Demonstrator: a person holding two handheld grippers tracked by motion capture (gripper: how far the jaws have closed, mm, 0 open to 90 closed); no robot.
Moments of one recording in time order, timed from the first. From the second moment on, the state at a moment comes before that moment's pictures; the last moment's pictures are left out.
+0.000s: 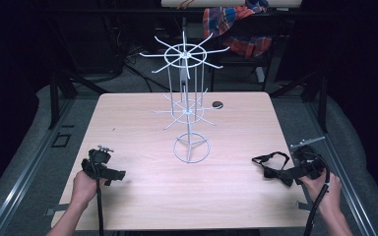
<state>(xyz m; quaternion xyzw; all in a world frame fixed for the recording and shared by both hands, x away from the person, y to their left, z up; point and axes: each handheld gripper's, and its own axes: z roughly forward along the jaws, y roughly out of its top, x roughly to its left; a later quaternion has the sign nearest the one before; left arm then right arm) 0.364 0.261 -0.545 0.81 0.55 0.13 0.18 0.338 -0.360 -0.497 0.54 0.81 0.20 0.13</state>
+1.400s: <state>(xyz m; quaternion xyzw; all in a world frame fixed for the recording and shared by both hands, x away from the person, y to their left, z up) 0.364 0.261 -0.547 0.81 0.55 0.13 0.18 0.373 -0.350 -0.493 0.55 0.80 0.18 0.15</state>
